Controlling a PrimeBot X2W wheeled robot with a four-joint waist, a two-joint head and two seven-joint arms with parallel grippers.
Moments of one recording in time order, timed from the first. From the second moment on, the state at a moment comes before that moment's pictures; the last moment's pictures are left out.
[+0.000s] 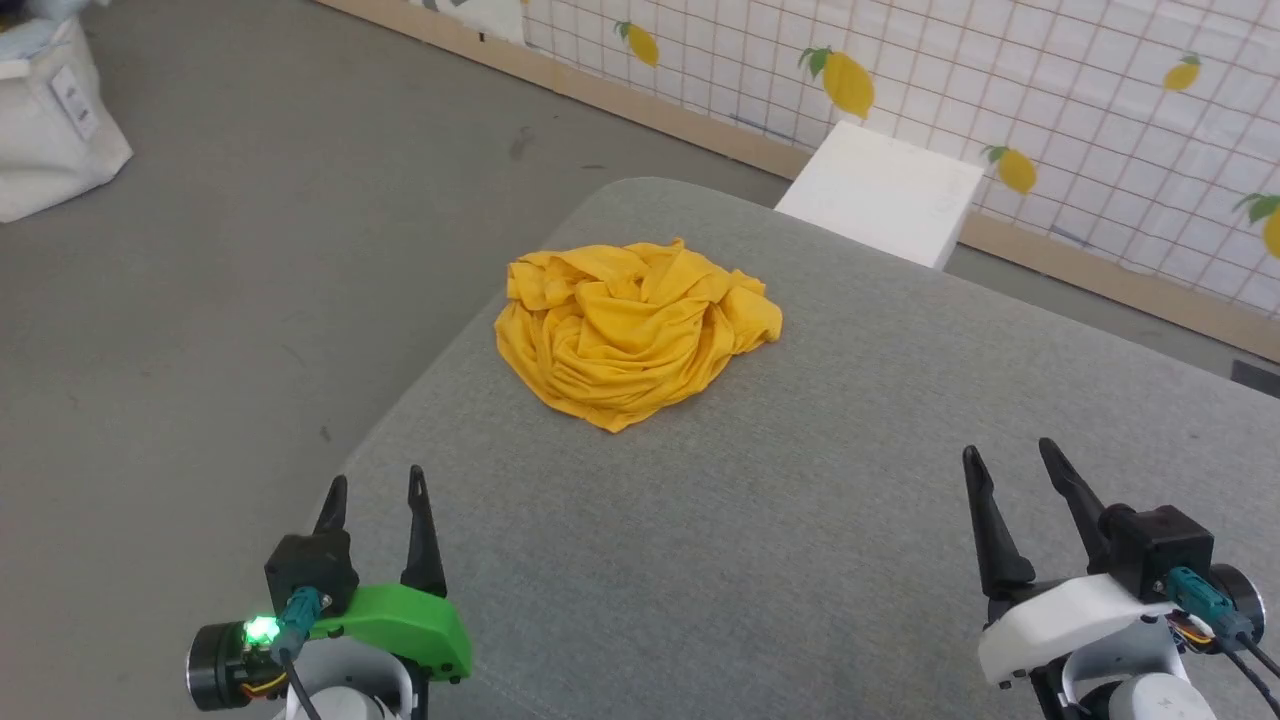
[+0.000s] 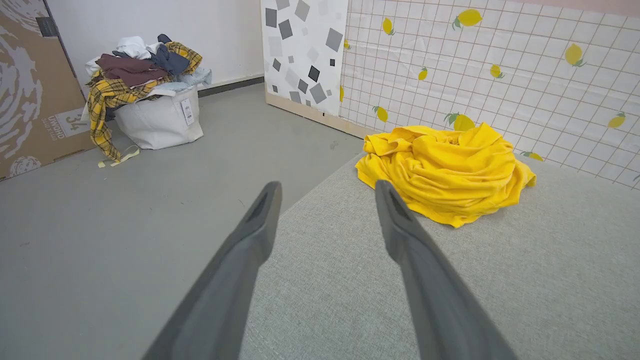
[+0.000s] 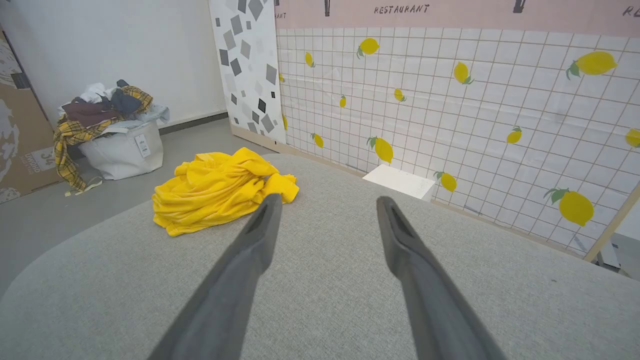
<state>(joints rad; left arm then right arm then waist) -0.07 0.12 -0.16 0.20 -0.22 0.18 -0.20 -0.02 -0.05 -0.03 0.12 0.08 0.13 -0.12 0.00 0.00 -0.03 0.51</state>
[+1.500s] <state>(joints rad) -0.87 0.38 -0.04 0.77 -0.72 0.13 0.78 -0.31 -0.05 0.06 0.12 0.05 0.13 -0.16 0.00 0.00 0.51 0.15</state>
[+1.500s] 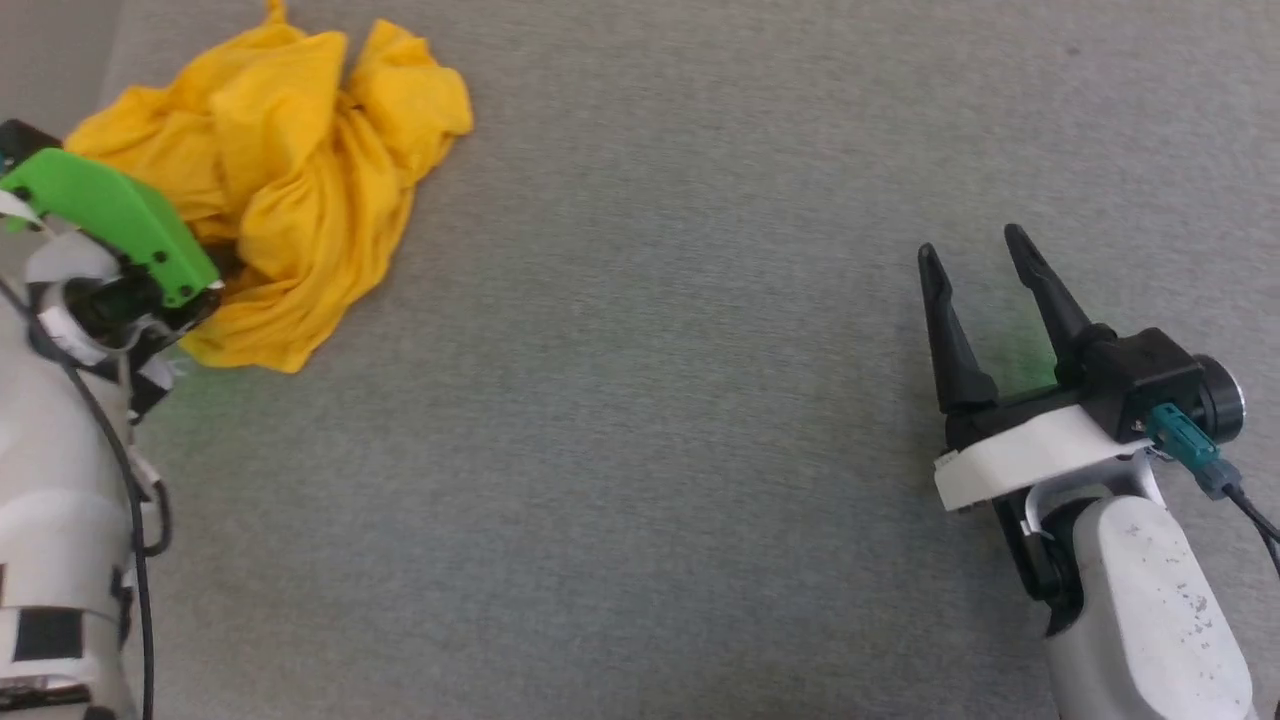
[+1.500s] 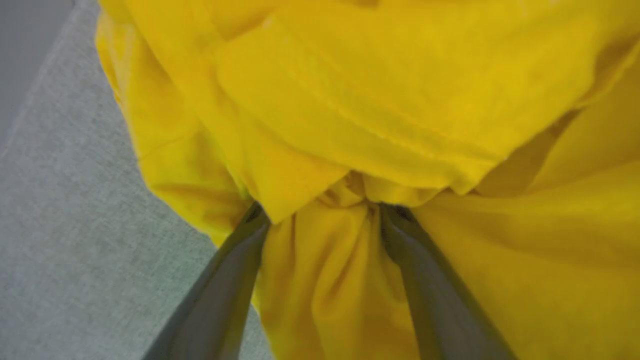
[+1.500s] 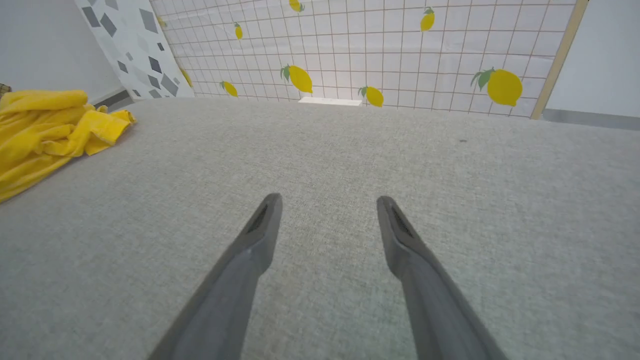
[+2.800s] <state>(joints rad) -0.96 0.11 -0.35 0.45 -0.43 -0.07 -0.11 -0.10 -0.05 -0.04 0.14 0.10 0.13 -0.14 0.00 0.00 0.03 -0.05</state>
